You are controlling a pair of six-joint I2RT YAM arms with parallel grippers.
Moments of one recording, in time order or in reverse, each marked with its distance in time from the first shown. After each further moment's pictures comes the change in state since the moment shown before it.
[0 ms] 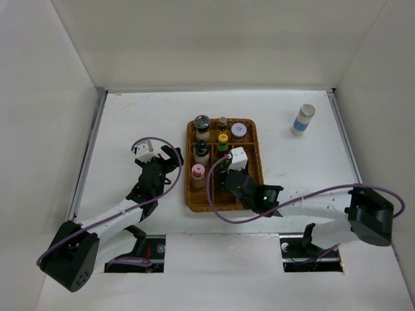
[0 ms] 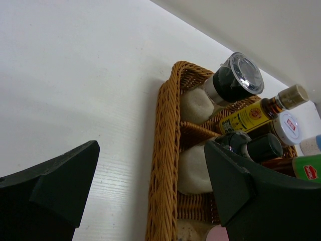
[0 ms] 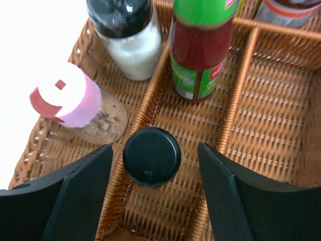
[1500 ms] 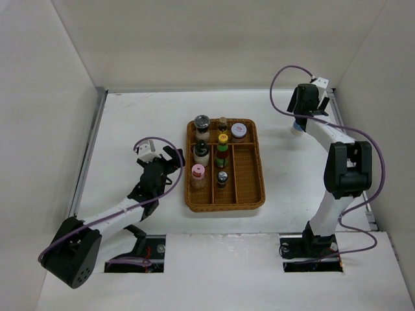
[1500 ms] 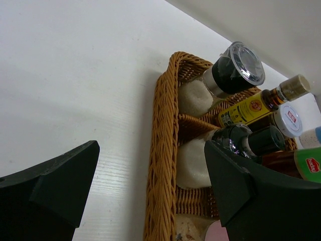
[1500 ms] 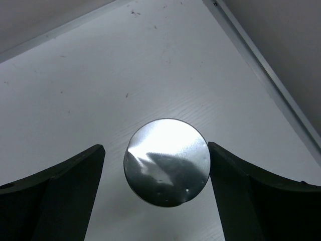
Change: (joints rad) left arm -0.008 0.030 0.000 0.007 0.024 -0.011; right arm -1.094 0.455 0.670 -0.224 -0.147 -0.209
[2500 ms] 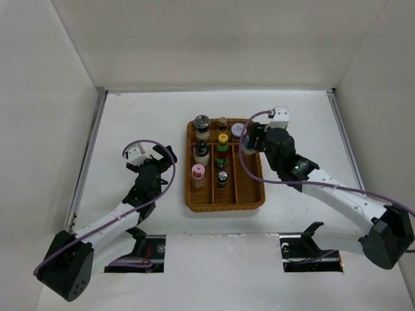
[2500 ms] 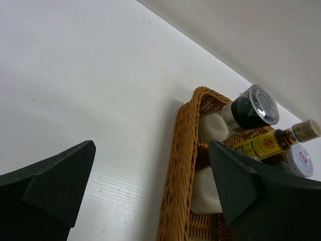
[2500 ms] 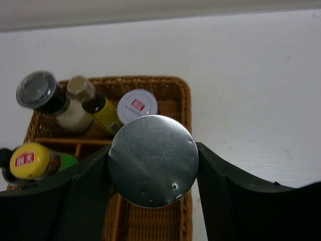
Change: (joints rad) left arm 0.013 -0.109 -0.012 -0.056 -0.162 -0.017; right arm 0.596 -0.682 -0.504 0.090 0.024 0.029
